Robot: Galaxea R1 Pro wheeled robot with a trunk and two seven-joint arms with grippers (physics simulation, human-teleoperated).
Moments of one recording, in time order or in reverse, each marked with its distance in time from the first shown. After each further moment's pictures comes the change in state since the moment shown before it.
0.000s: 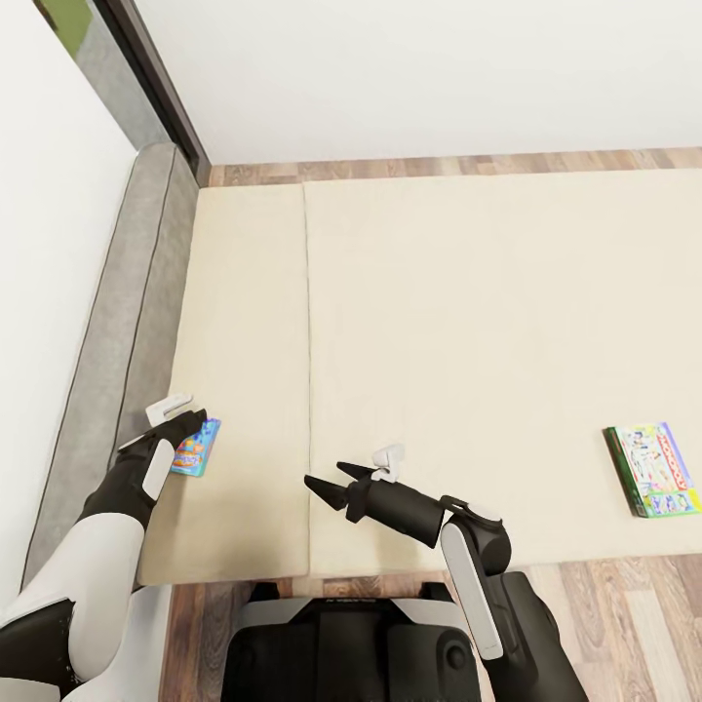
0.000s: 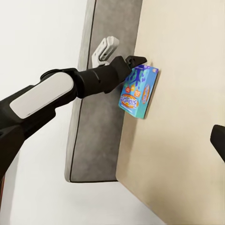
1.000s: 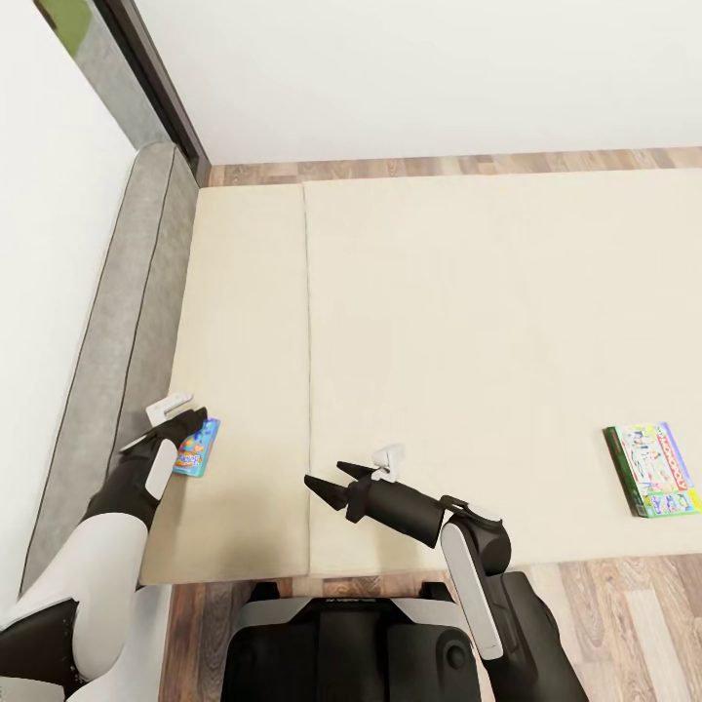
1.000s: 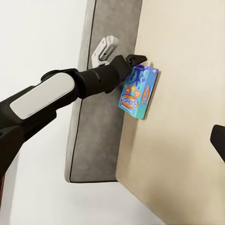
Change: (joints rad) left arm 0.000 -0.013 0.010 0.000 0.009 -0.032 0.012; right arm 0.000 0.000 0.000 -0.001 0.000 0.000 0.000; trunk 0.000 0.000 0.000
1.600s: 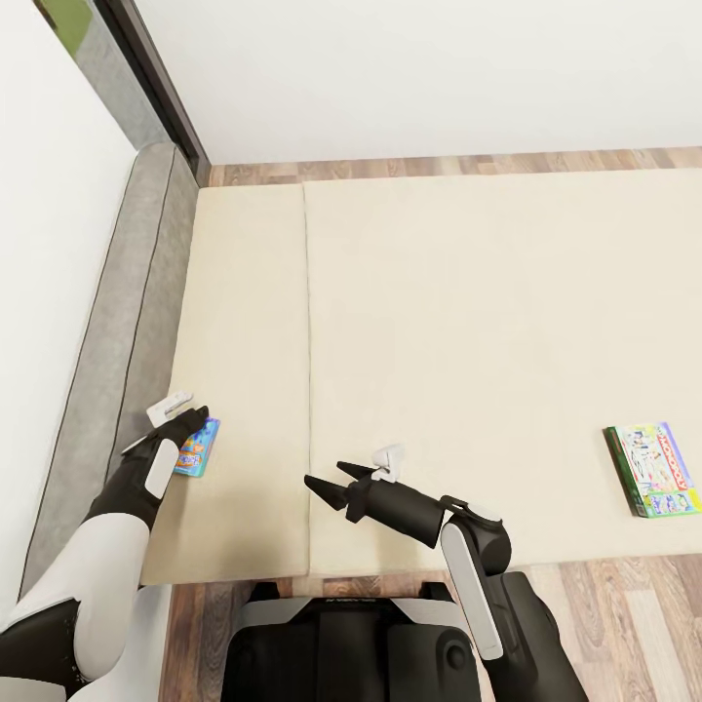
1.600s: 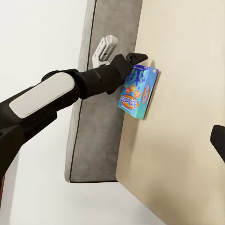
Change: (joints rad) left arm 0.000 -0.005 0.000 0.005 0.074 -0.014 0.007; right arm 0.001 0.000 0.000 0.000 0.000 -0.001 0.000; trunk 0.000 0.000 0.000
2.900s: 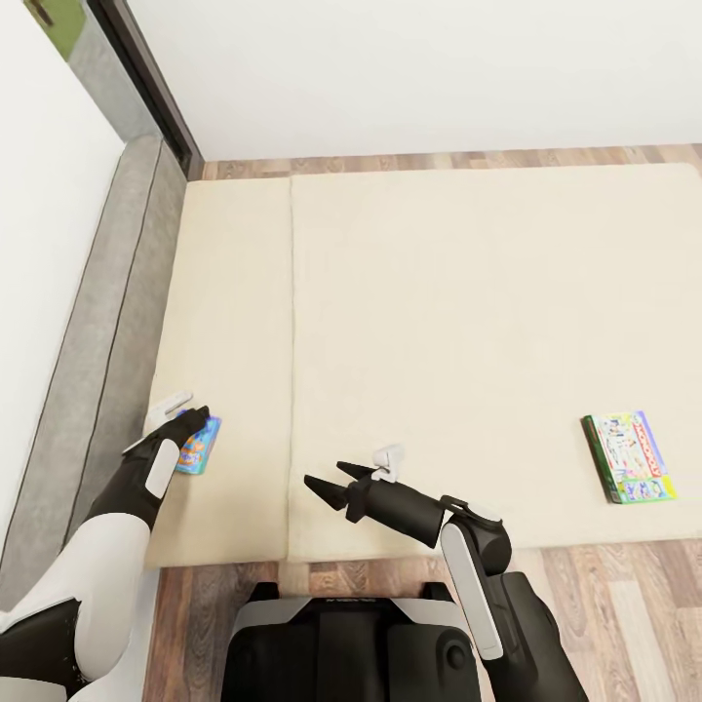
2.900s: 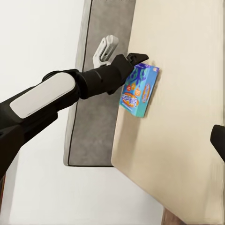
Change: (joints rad) left arm 0.000 -0.002 0.000 0.000 0.001 0.000 0.002; right arm 0.000 0.000 0.000 0.000 0.000 0.000 0.002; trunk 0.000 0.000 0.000
